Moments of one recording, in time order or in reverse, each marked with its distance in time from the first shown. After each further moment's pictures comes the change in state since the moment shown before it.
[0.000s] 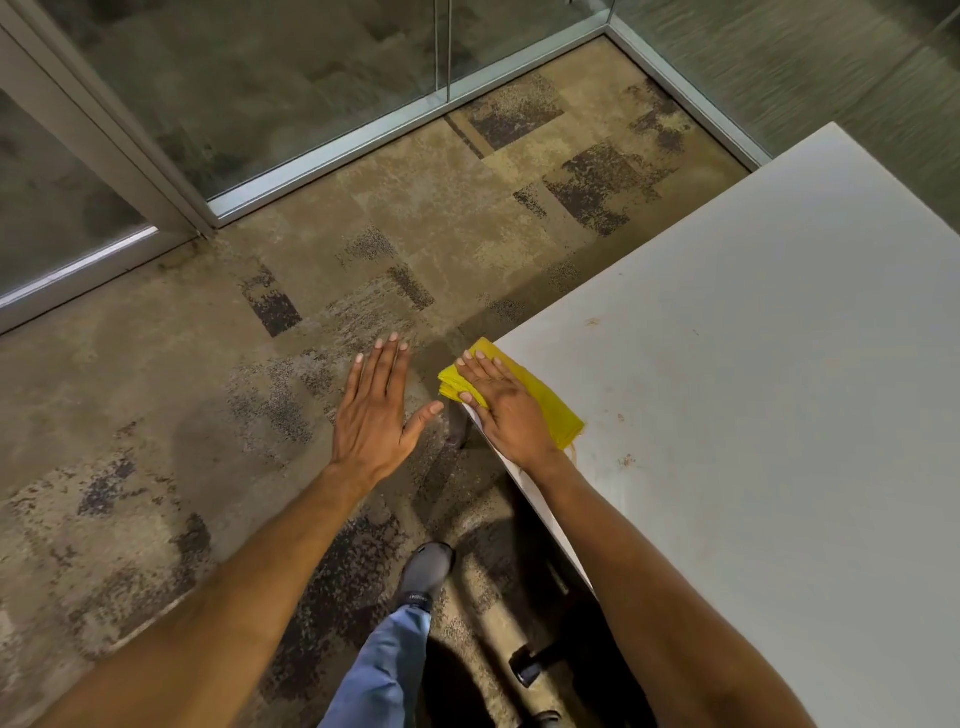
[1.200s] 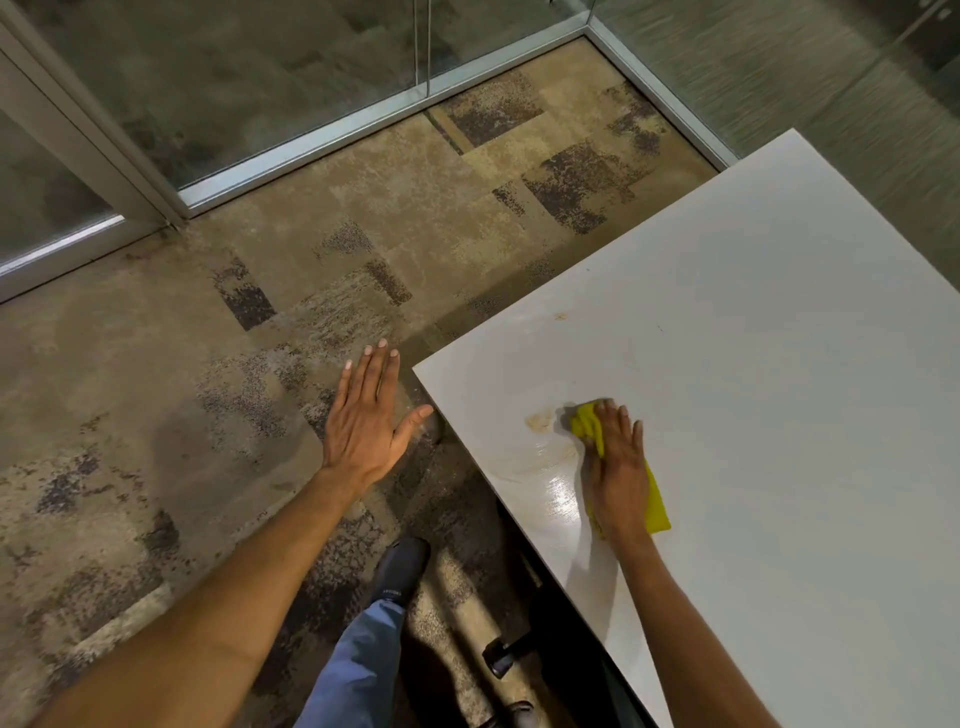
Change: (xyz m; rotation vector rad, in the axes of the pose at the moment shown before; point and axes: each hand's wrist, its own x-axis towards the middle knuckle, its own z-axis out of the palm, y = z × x) left_hand -0.010 0.029 0.014 -0.018 -0.081 -0.021; right_hand -0.160 0.080 -0.059 -0.094 0.281 0.455
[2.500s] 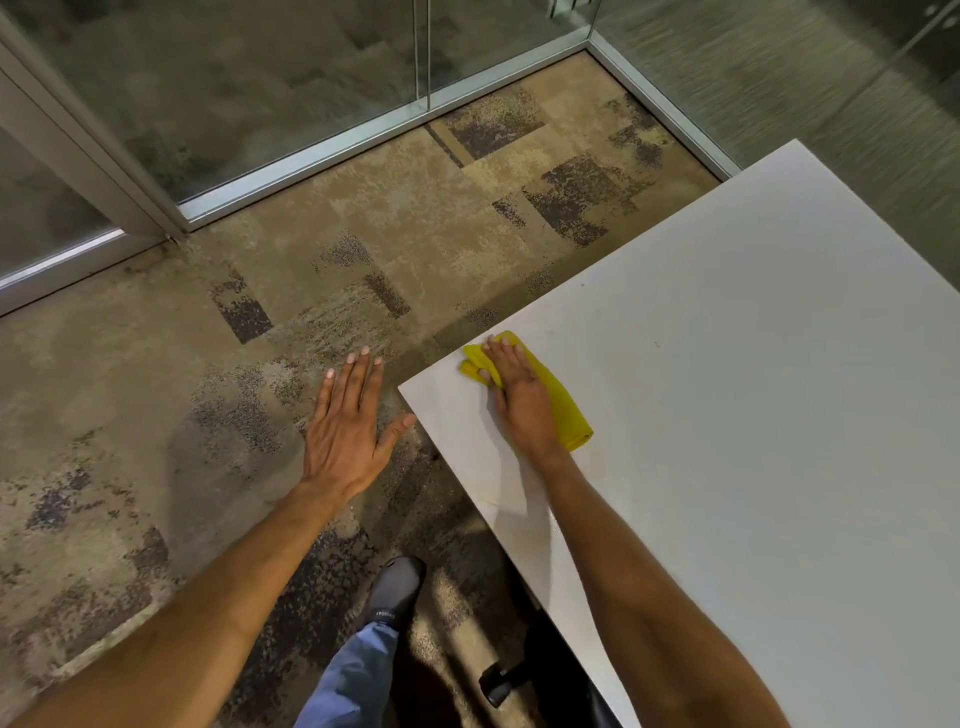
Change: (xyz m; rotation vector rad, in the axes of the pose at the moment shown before) left_hand 0.014 -0.001 0.003 0.012 0.066 -0.020; right_hand 0.123 -0.082 0.065 0.169 -0.150 -0.255
